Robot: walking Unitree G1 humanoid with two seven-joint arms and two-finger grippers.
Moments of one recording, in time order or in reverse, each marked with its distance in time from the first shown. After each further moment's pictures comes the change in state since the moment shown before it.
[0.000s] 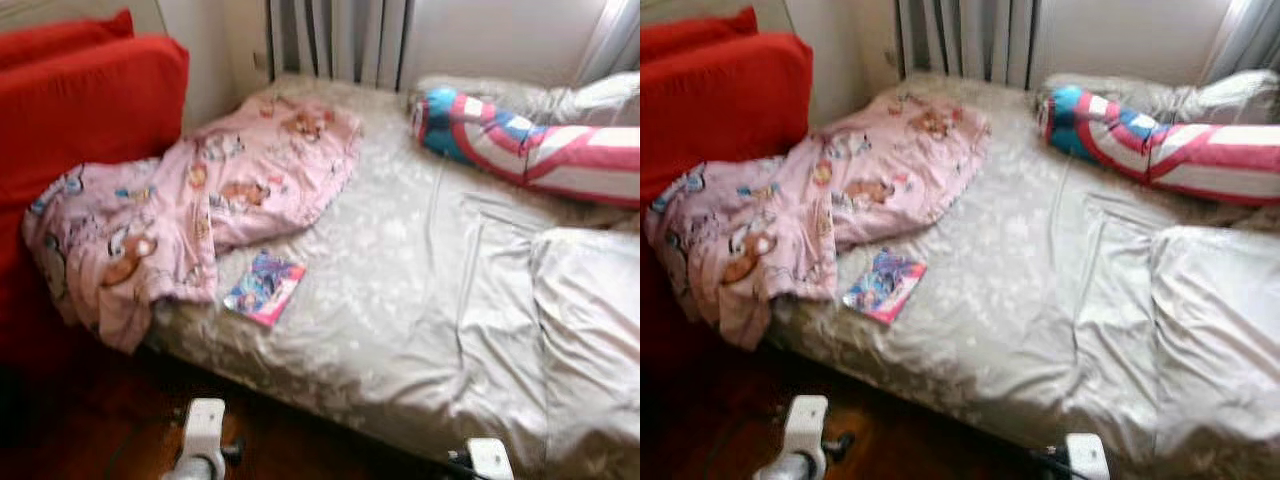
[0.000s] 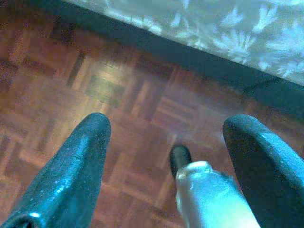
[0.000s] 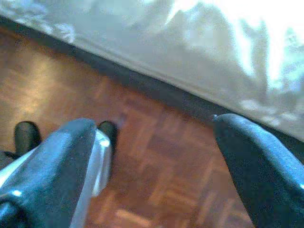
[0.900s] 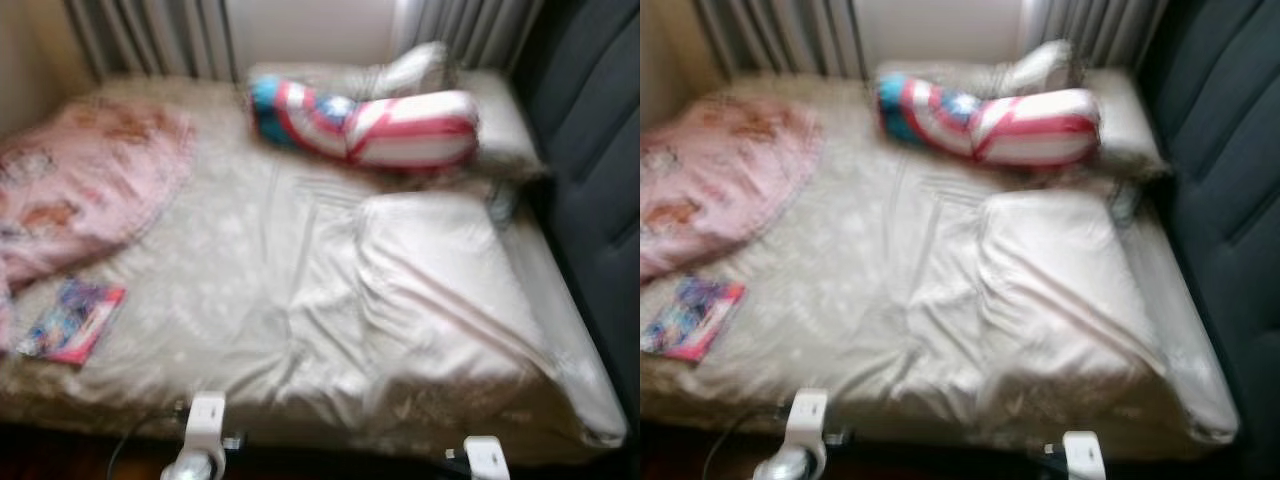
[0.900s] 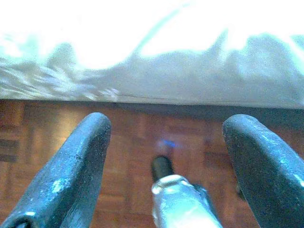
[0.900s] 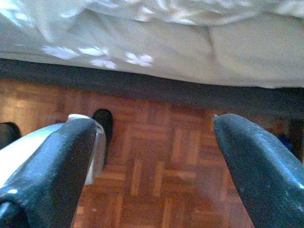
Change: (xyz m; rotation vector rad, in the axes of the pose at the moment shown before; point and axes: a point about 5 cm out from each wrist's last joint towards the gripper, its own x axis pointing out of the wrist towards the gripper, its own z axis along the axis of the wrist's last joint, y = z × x) left arm 0.002 -0.009 0.006 0.007 -0.018 -0.024; right arm -0.001 -0.003 -0.004 -0.004 0.016 -0.004
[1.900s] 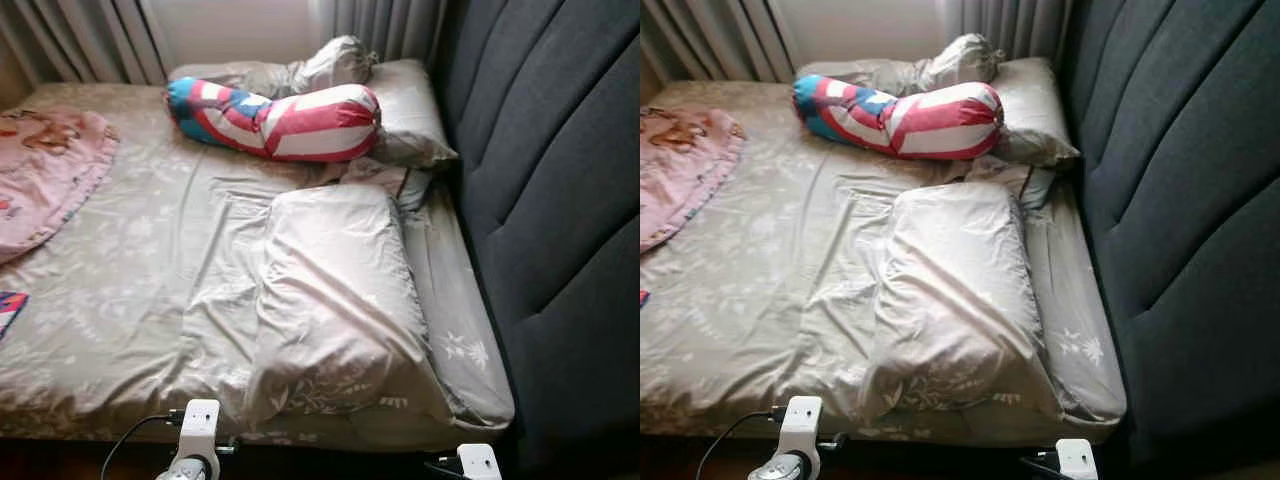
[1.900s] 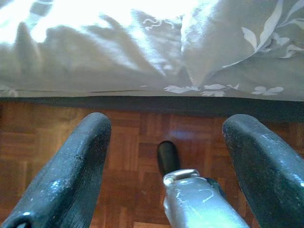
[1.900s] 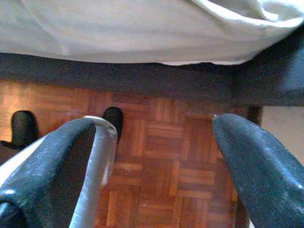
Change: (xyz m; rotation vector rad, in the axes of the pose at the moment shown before) left arm -0.001 0.006 -0.002 0.000 0.008 0.013; right arm 0.000 0.006 -0.002 0.009 -0.003 0.018
